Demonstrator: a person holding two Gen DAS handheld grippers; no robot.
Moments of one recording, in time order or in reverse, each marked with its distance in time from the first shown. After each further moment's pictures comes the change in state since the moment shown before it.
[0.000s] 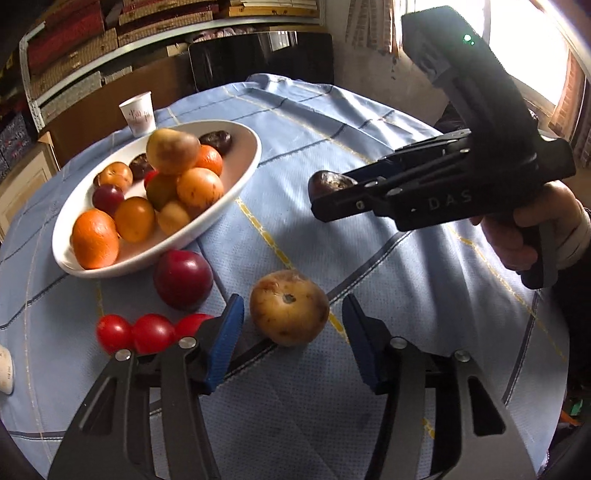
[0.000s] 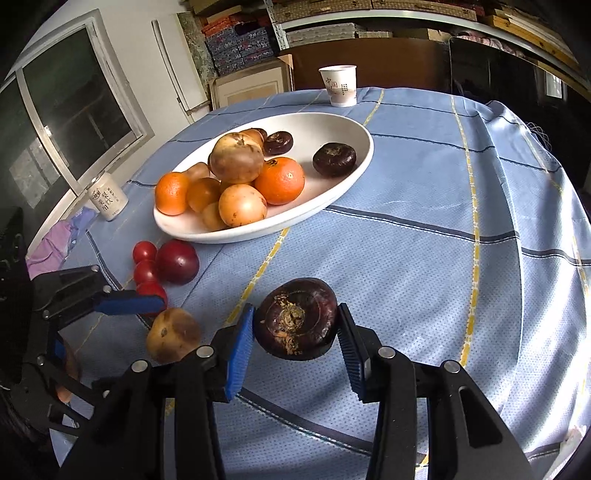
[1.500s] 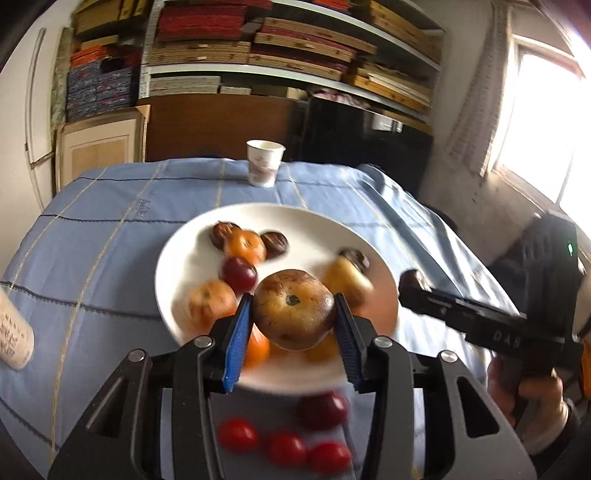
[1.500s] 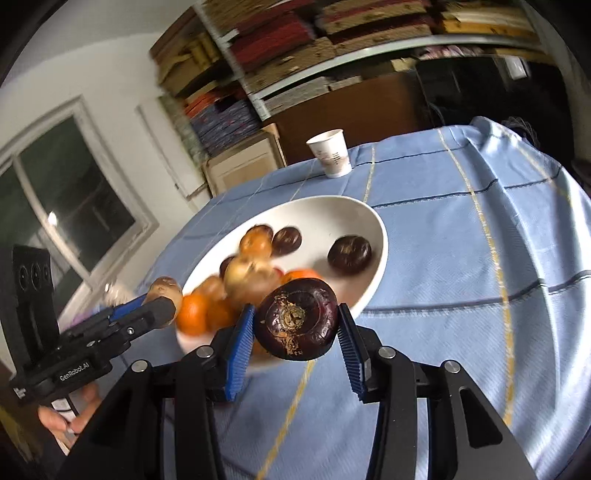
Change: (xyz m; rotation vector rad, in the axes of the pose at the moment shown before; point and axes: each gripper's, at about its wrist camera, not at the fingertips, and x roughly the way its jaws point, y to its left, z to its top) left arm -0.033 0.118 0.050 -0.428 -0.277 0.161; right arm 0.012 -0.005 0.055 0.228 -0.286 0.073
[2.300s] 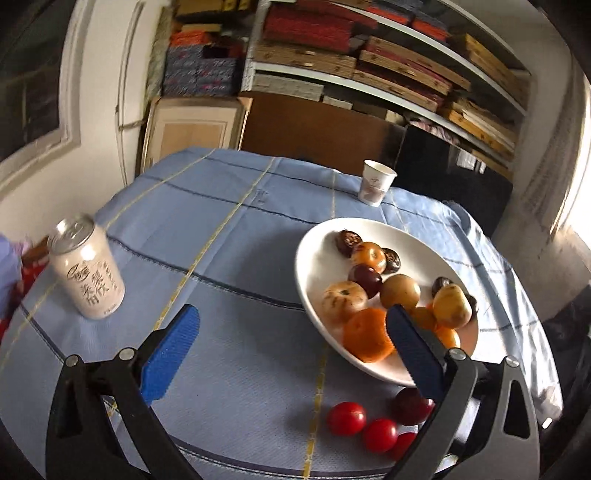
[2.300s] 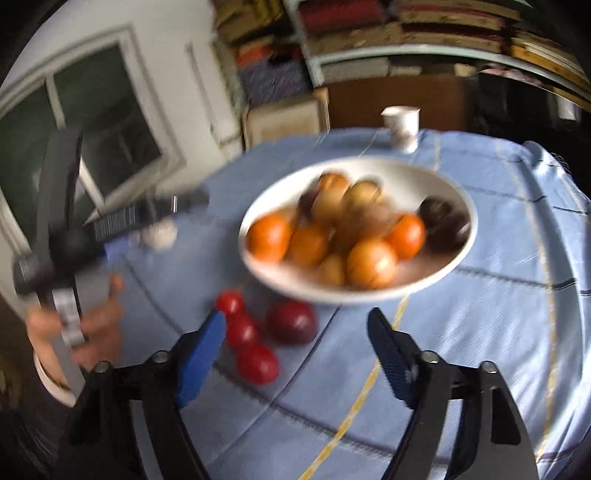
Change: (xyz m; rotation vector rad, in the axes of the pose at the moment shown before) left arm -0.049 0.074 -0.019 -0.240 -0.044 0.270; right arm 0.002 0.091 -0.064 -0.285 0.195 0.013
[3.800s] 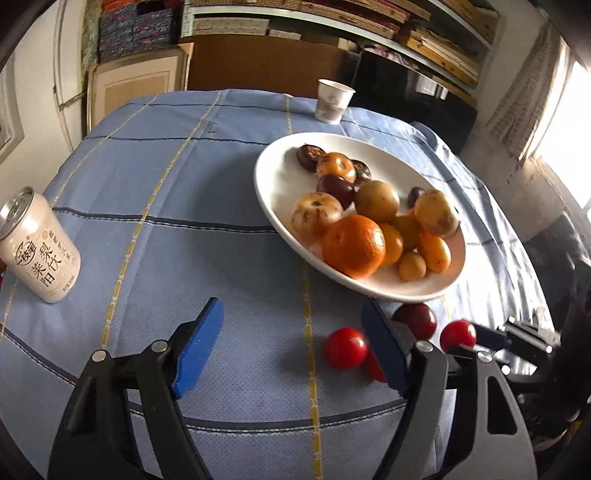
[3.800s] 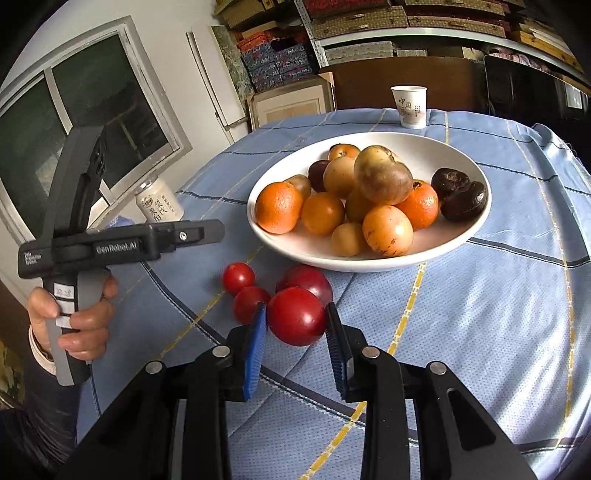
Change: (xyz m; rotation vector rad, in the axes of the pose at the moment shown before) left arm 0.024 -0.003 -0.023 0.186 0.275 -0.153; right arm -0.008 -0.006 -0.007 0.045 -0.002 0.046
